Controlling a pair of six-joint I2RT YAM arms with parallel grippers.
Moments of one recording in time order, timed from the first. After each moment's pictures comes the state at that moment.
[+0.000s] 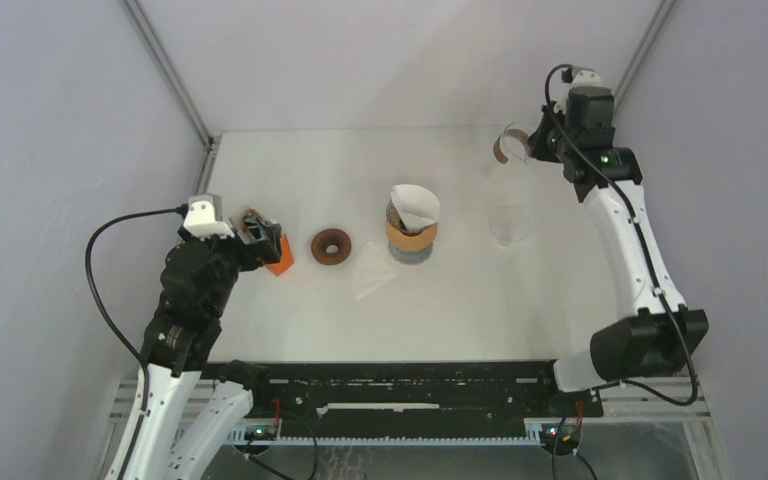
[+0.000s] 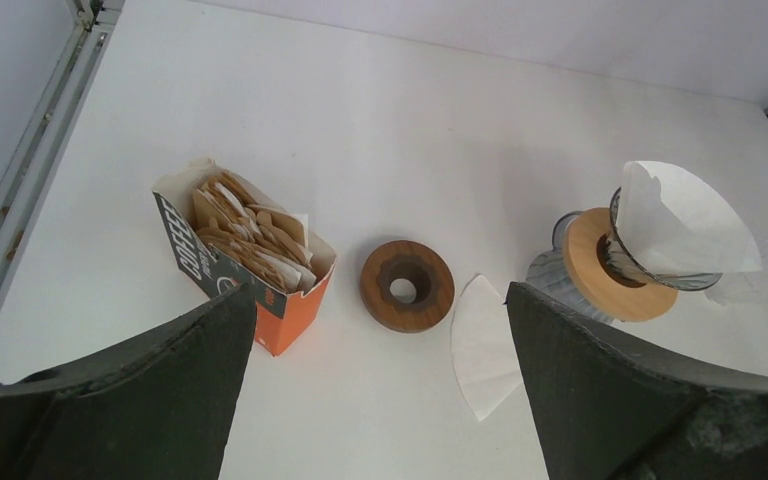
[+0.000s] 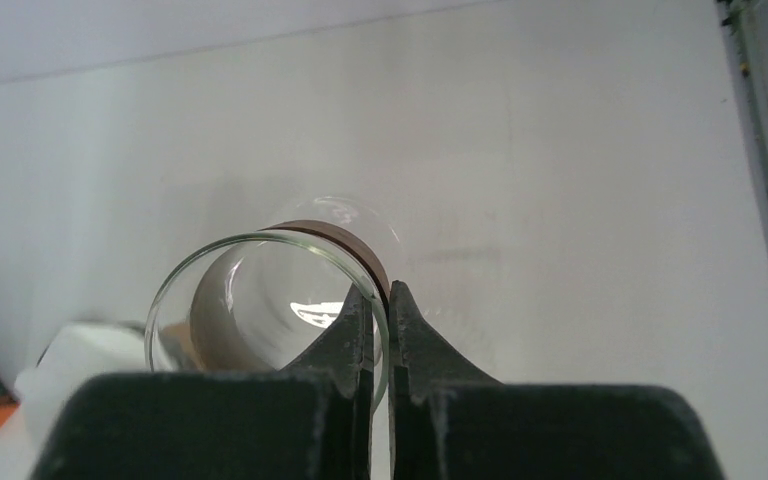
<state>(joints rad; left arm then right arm) -0.25 0.56 0.85 -0.49 -0.18 -0.26 0.06 1.48 1.63 -0.63 0.00 0.22</state>
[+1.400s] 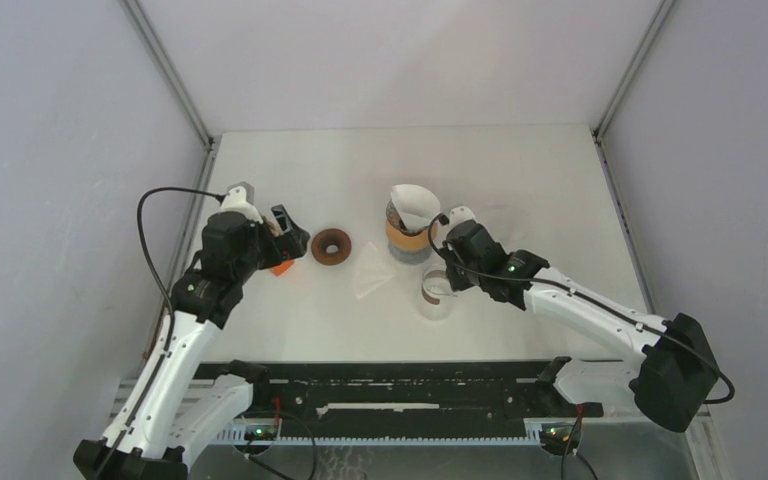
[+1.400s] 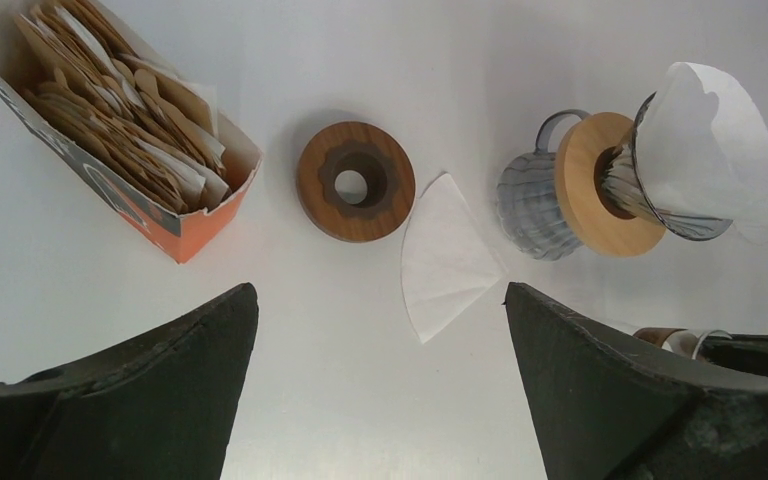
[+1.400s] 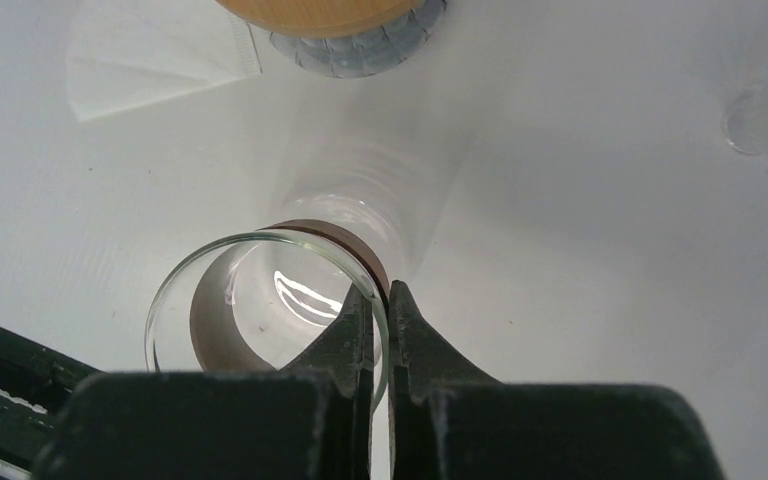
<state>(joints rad) -0.26 0.79 0.85 -0.55 -0.05 -0.46 0.77 1.20 0.86 -0.52 0.21 0.30</state>
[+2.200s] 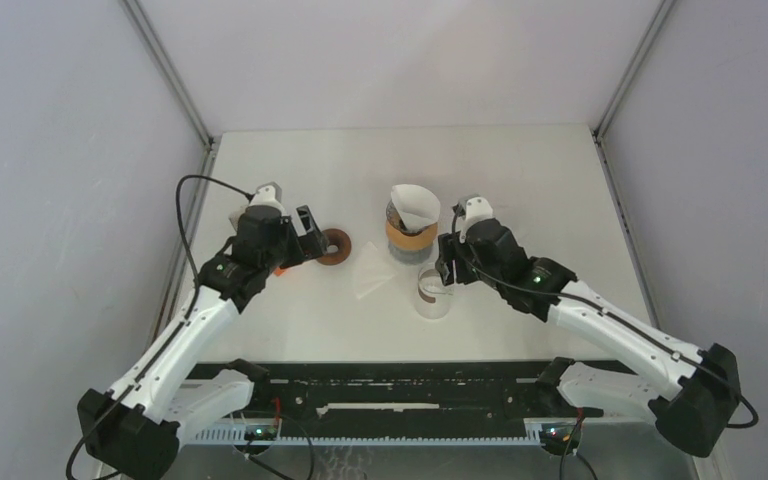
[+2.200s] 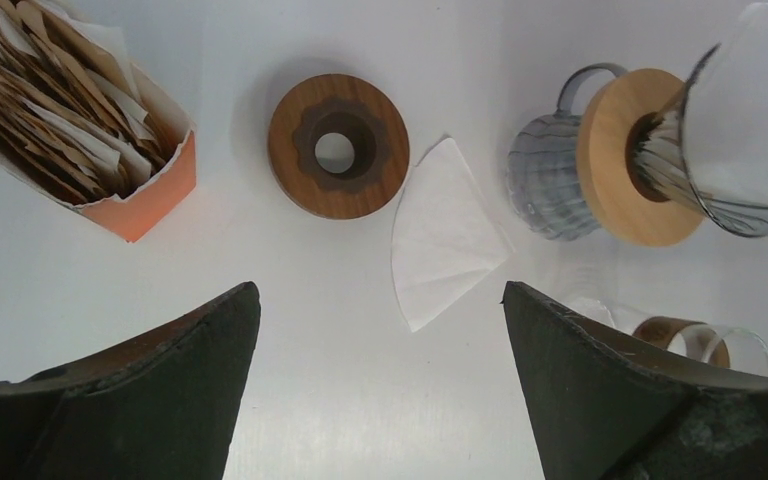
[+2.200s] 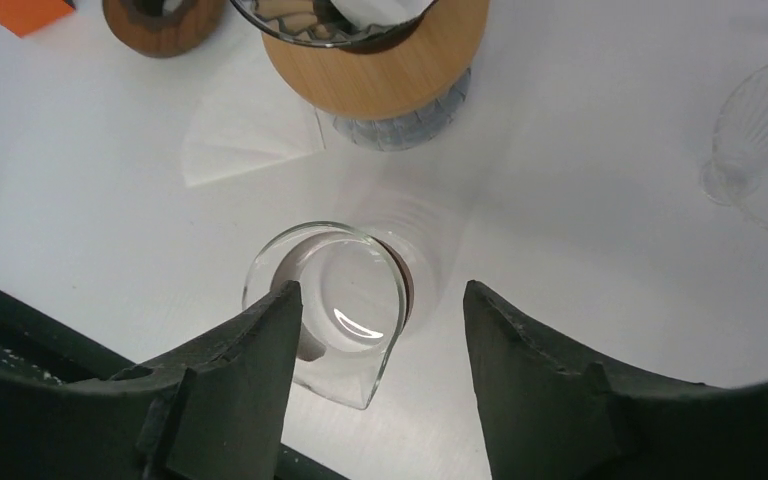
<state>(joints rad) -0.39 0.94 0.84 -0.52 -0.13 -0.55 0.78 1.08 0.86 -0.47 0.21 0.34</state>
